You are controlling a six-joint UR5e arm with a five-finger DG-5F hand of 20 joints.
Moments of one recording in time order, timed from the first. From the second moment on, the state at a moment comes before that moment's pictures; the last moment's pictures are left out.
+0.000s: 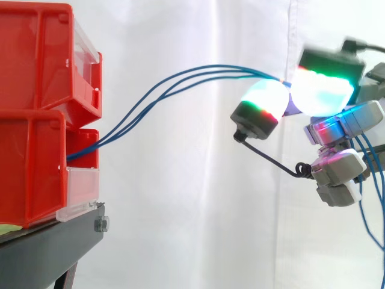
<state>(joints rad) 0.15 -2.10 -1.26 -3.14 -1.26 -0.04</state>
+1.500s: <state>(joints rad) 0.15 -2.10 -1.26 -3.14 -1.26 -0.04</state>
